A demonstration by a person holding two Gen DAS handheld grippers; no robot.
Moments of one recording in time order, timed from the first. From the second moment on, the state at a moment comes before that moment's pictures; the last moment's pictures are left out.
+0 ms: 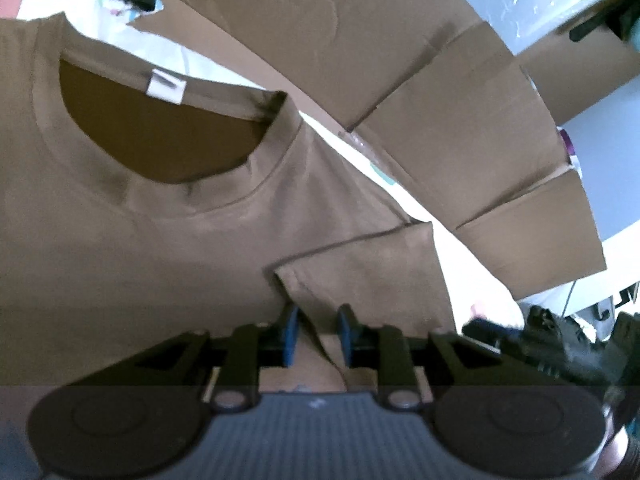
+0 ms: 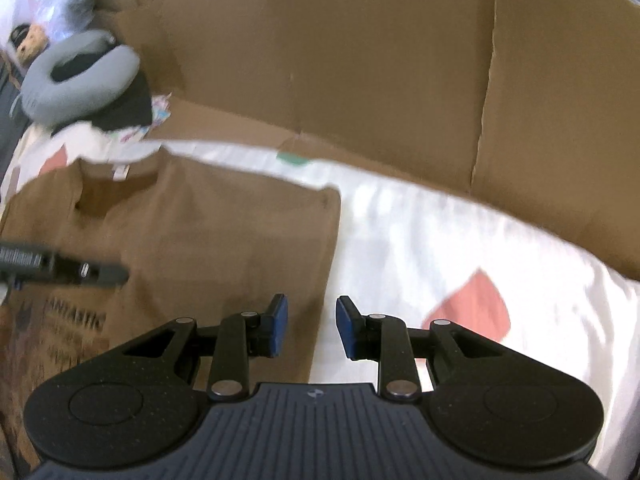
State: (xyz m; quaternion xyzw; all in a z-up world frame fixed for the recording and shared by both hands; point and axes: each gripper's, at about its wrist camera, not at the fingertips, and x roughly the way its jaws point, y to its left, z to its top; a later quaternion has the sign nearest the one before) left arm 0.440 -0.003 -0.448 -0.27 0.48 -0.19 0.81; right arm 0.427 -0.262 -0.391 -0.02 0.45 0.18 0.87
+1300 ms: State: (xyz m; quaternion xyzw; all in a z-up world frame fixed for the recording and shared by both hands) left arm 0.455 0.013 -0.452 -0.24 0.45 -0.20 0.84; right arm 0.323 -0.253 -0.404 0.16 0.52 0.22 0.81
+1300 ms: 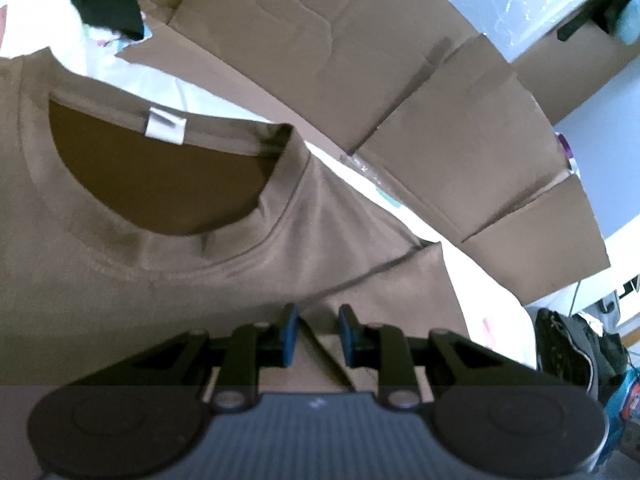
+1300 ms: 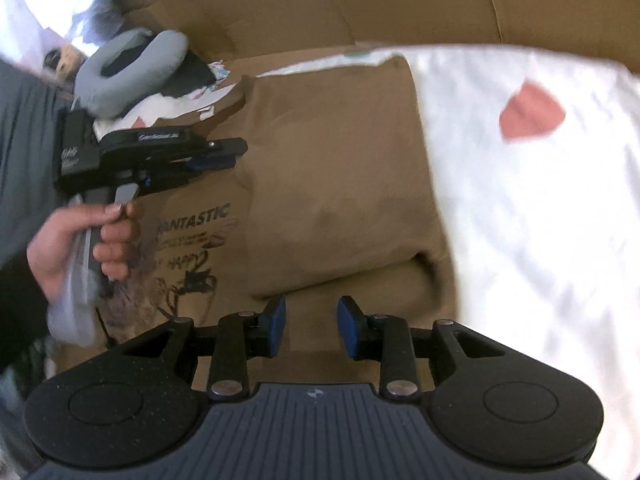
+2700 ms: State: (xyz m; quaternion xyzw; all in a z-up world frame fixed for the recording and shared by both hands) left arm 0.441 0.010 -0.421 -0.18 0.44 -0.17 0.86; right arm 0.333 -0.282 -0.423 0.29 0.53 0.22 0.77
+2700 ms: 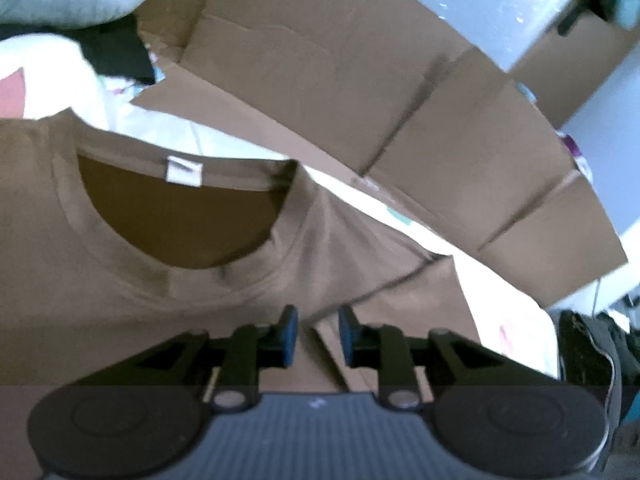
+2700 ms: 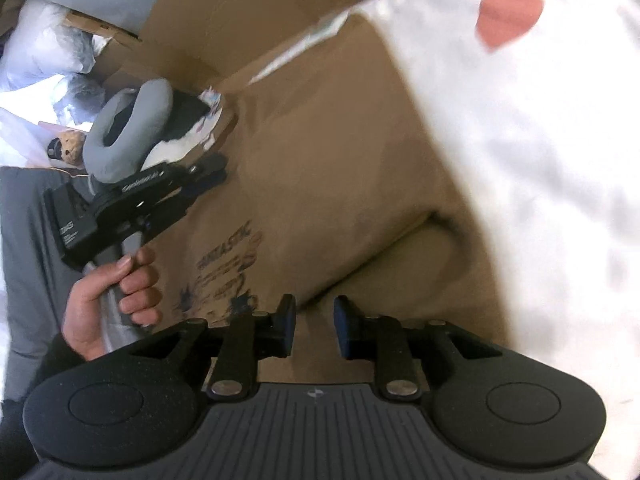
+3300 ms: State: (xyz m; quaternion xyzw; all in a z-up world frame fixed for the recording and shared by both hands) left arm 0.400 -0.037 -0.402 -0.14 0.44 -0.24 0.85; right arm 0.334 -0.271 -0.397 -0.01 0.46 0.14 0.88
